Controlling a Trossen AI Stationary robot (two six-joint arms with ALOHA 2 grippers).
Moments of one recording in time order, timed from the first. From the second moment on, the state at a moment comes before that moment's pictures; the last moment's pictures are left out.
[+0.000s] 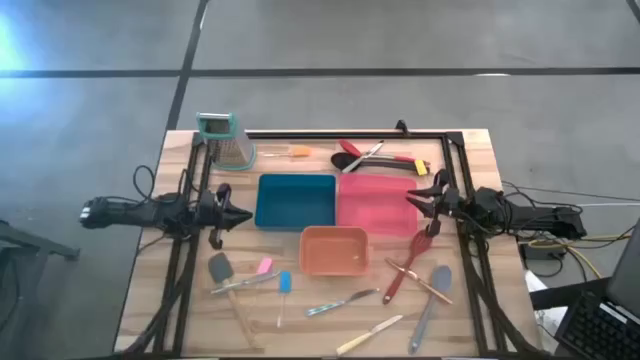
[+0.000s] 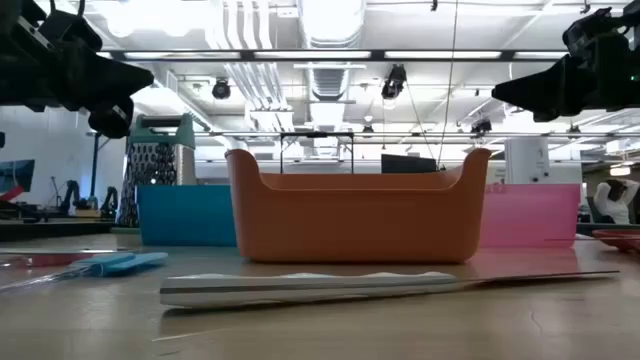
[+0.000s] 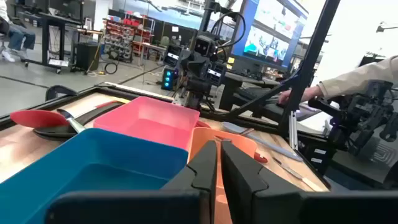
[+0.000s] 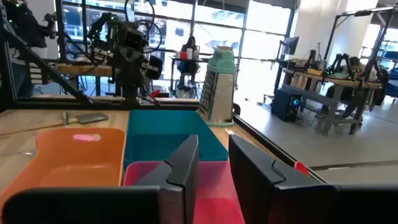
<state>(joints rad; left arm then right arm) -0.10 0.02 0.01 0.03 -0.11 -0.24 -0.04 0.01 0.01 0.06 0.21 -0.09</state>
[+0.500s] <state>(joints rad) -0.10 0.02 0.01 0.03 -0.11 -0.24 -0.04 0.01 0.01 0.06 0.21 -0.09</state>
